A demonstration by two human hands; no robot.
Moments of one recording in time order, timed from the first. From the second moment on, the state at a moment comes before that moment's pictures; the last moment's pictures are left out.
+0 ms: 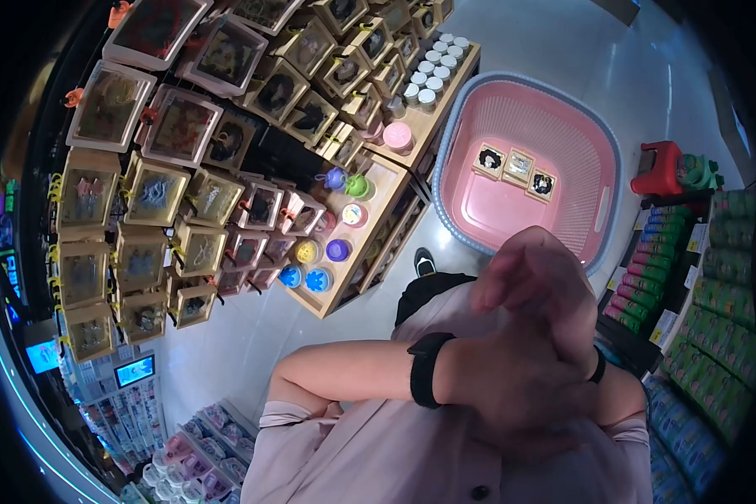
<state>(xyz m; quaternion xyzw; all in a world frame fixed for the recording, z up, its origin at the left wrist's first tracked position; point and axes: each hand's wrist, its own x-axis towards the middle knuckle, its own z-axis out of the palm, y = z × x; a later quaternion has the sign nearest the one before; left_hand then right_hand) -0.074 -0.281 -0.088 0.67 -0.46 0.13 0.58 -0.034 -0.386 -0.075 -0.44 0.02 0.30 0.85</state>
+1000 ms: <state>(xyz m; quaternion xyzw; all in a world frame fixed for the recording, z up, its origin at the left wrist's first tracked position) -0.065 -0.250 -0.064 0.69 -0.42 -0.11 0.58 -0.045 -0.370 -0.102 -0.48 -0.06 0.21 0.85</state>
